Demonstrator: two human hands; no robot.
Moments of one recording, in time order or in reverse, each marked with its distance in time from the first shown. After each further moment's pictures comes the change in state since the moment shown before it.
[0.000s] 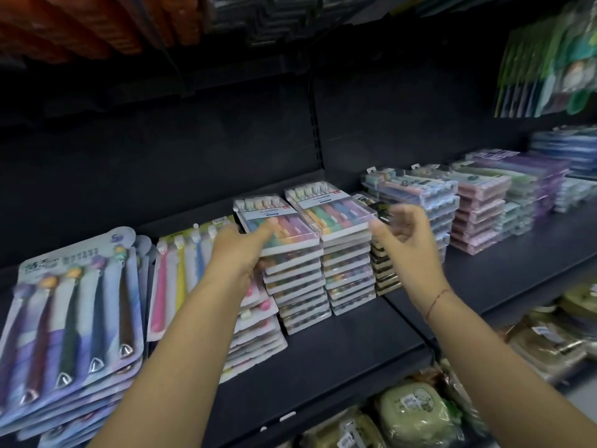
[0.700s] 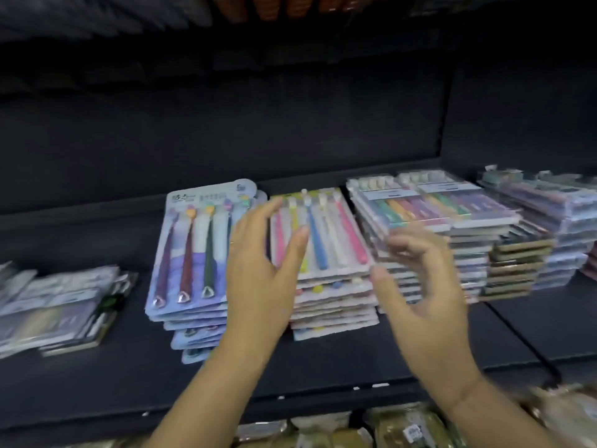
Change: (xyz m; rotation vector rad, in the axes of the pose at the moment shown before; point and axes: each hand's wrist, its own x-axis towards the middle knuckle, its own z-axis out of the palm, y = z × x) left_hand -0.078 -0.058 -0.129 0.247 0.337 0.732; right_hand -0.137 -0.060 0.107 -0.004 -0.265 -0.456
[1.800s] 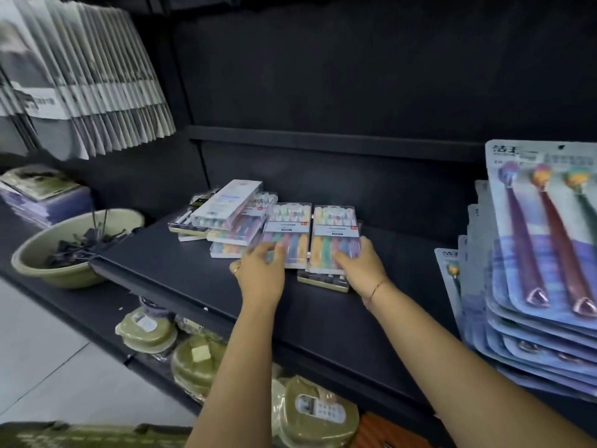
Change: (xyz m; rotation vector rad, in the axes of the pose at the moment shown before) left_hand -0.025 -0.321 -0.304 0.303 0.323 -0.909; right_hand -0.069 0.012 0.499 0.207 -0.677 0.702
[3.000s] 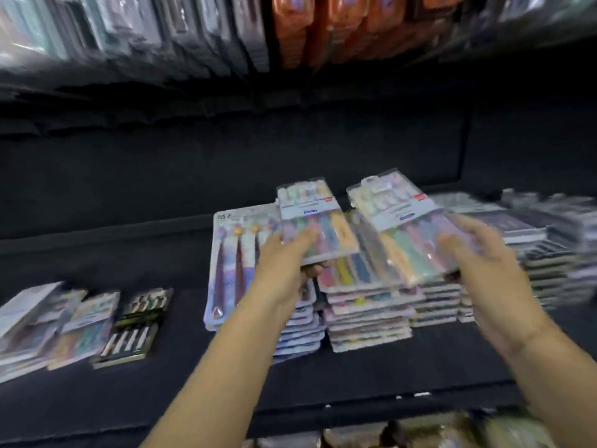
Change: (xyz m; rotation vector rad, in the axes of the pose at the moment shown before) left_hand -0.278 0.260 0.130 -0.691 -0.863 0.074; right_hand -0.274 -0.086 -0.418 0.207 0.745 -0.326
